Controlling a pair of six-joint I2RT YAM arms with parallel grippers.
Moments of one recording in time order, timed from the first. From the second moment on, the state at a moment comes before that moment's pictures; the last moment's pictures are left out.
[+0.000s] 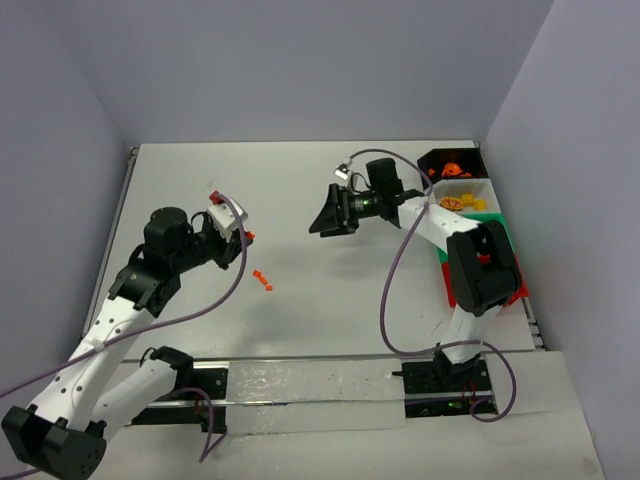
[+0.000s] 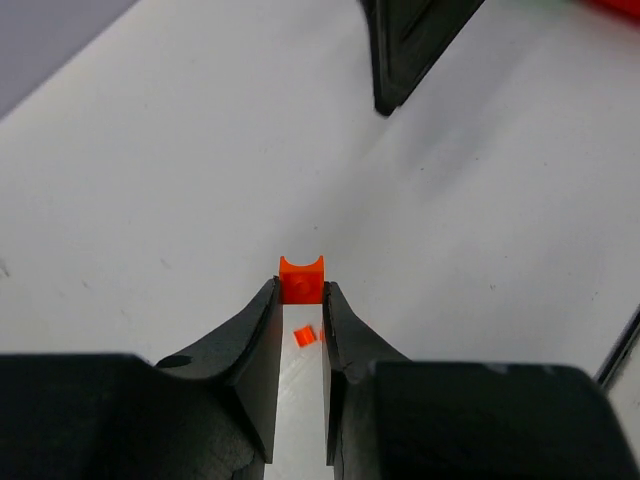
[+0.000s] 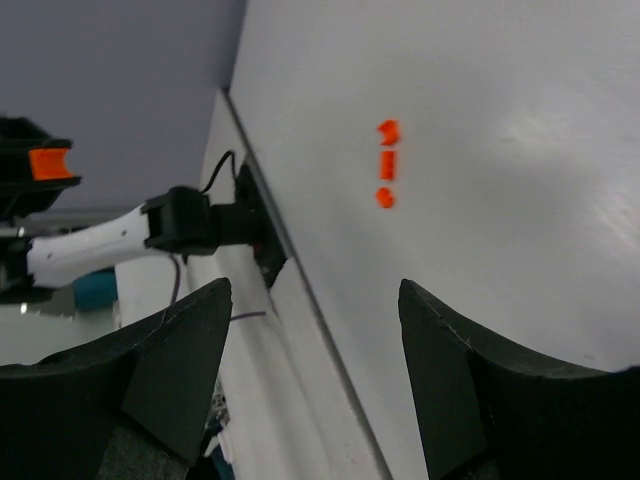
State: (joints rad) left arm -0.40 0.89 0.84 -0.37 0.39 0.25; right arm 0.35 1.78 1.20 -0.17 -0.97 0.51
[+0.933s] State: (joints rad) left arm -0.58 0.86 0.76 -0.35 0.39 0.44; right arm 0.67 1.77 1.37 -0.23 -0.91 0.53
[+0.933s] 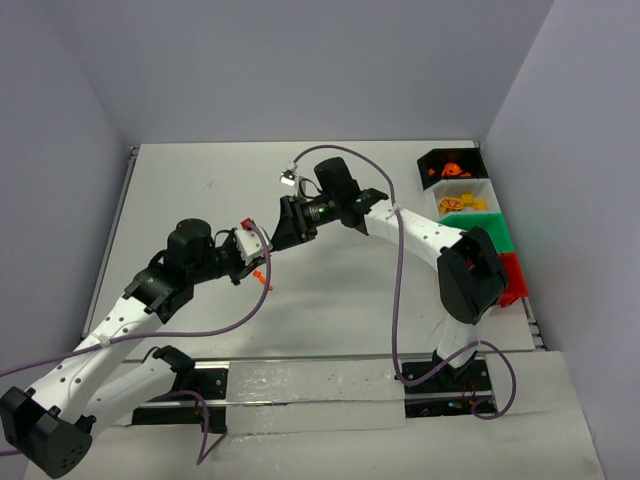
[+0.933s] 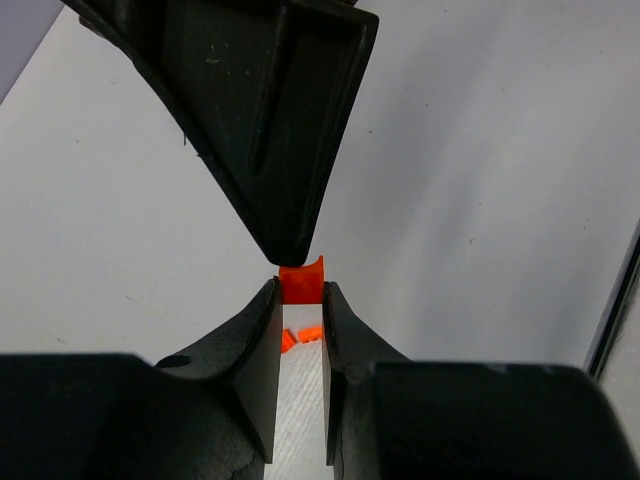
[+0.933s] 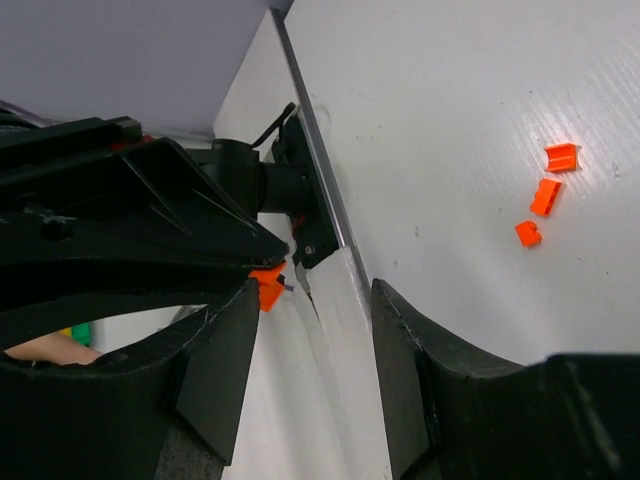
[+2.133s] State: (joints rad) left arm -0.53 0.99 0.92 -0.49 0.23 0.31; right arm 0.48 1.77 1.39 -0.36 -0.85 0.33
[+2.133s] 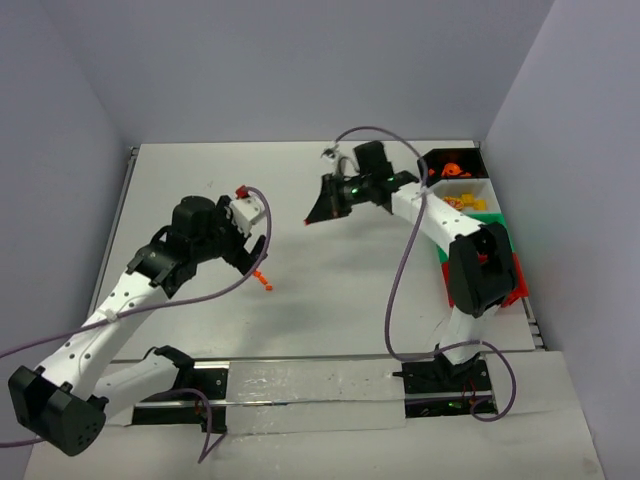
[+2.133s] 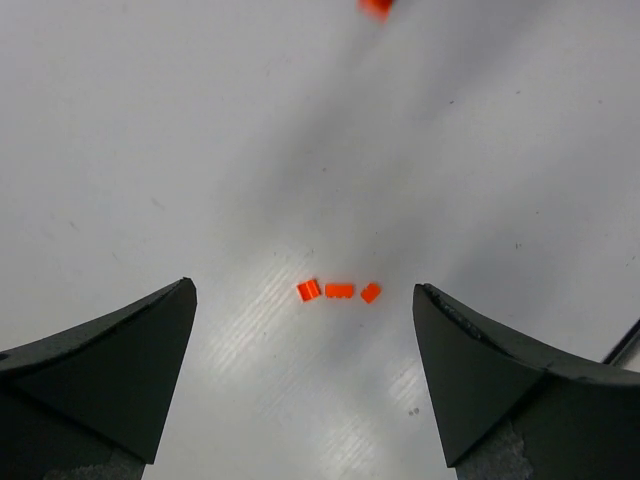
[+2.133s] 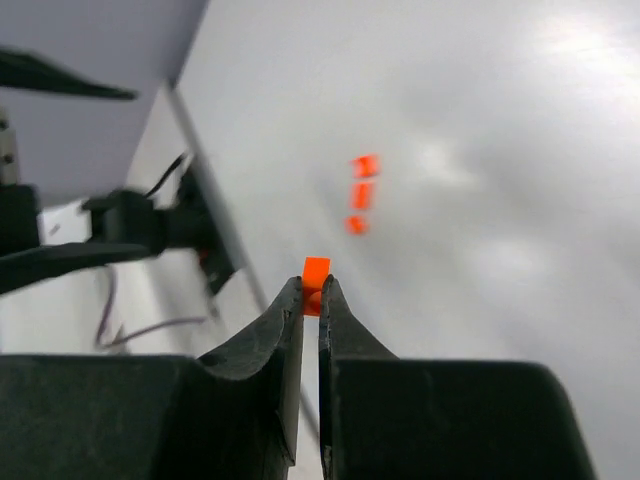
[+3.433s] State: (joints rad) left arm -0.27 1.30 1.13 -0.63 0.25 -0.02; right arm -0.24 2.42 2.19 -0.59 -0.27 0.12
